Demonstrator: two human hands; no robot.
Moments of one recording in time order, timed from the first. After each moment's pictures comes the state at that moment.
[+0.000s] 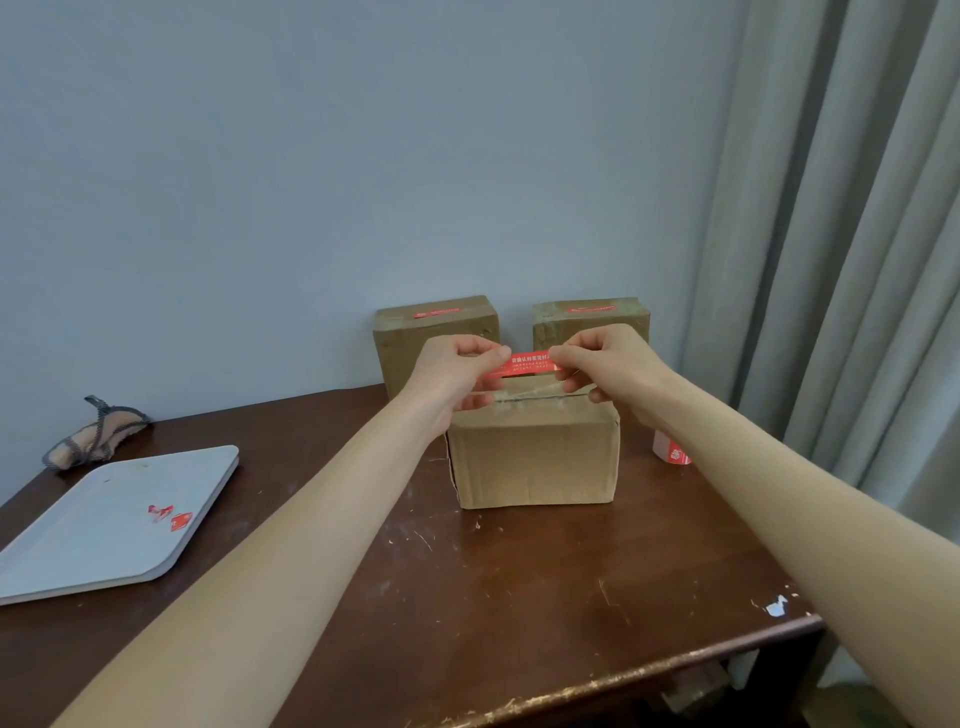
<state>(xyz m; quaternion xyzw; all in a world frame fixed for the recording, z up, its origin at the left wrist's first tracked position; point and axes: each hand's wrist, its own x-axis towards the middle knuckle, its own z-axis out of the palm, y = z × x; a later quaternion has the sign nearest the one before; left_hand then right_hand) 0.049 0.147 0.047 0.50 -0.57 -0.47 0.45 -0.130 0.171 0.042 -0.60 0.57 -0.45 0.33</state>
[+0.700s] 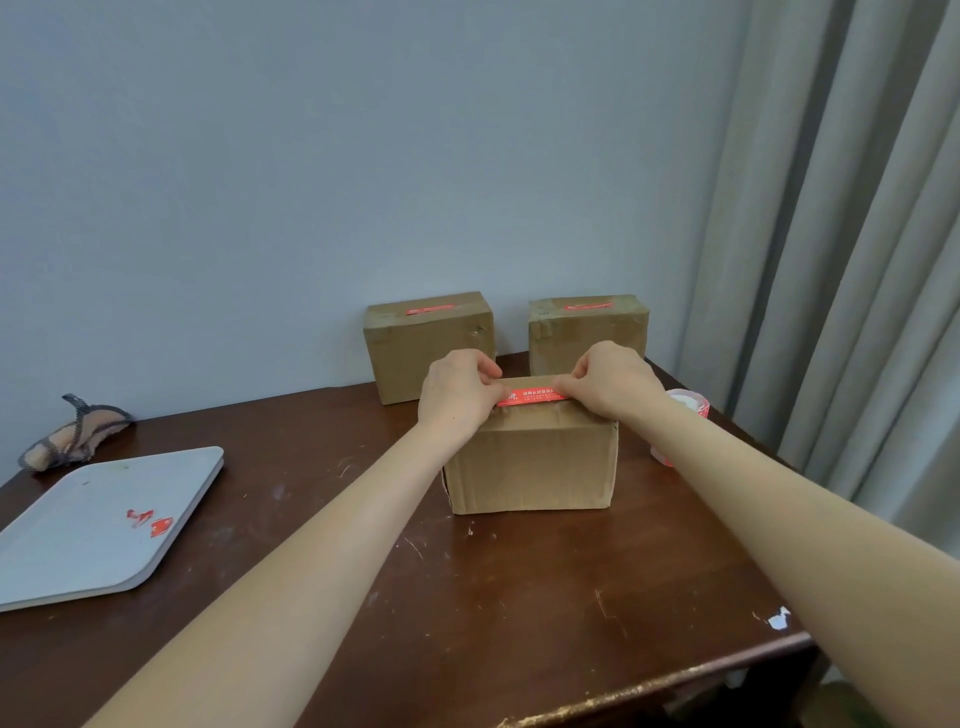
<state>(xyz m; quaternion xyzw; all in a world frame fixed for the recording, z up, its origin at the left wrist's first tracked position) 0.034 0.116 0.012 0.59 -0.72 -0.14 0.34 -0.137 0.135 0.019 -0.62 0.73 -0.25 0.14</state>
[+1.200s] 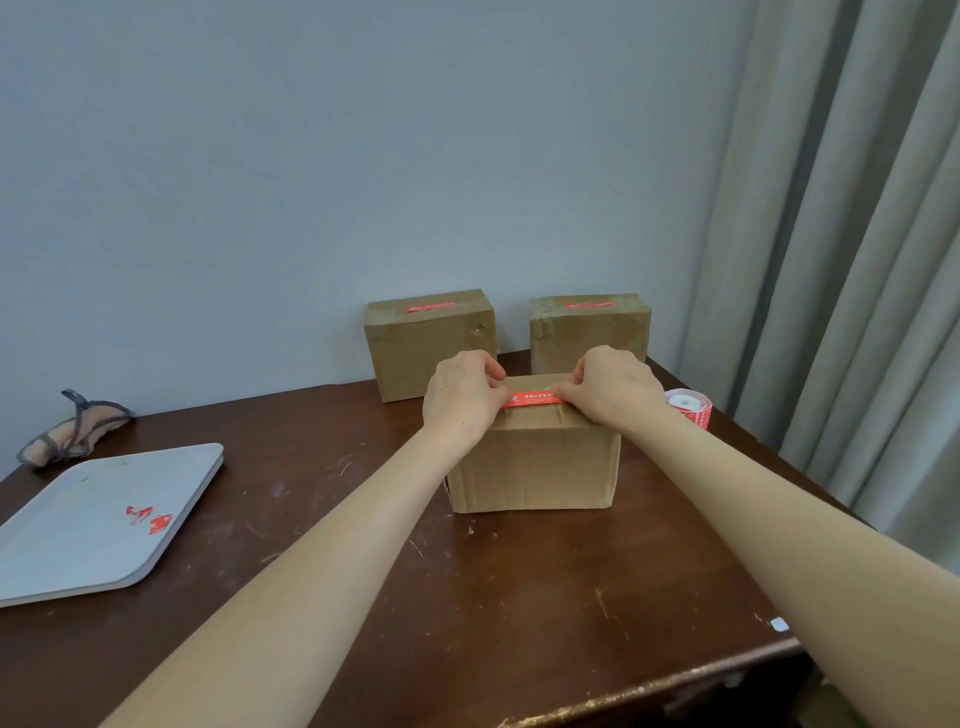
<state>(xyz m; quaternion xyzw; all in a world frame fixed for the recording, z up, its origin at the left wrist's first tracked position) 0.030 0.116 0.006 0.60 -0.72 -0.12 0.33 -0.133 0.129 0.009 -0.62 0.75 -0.23 0.09</state>
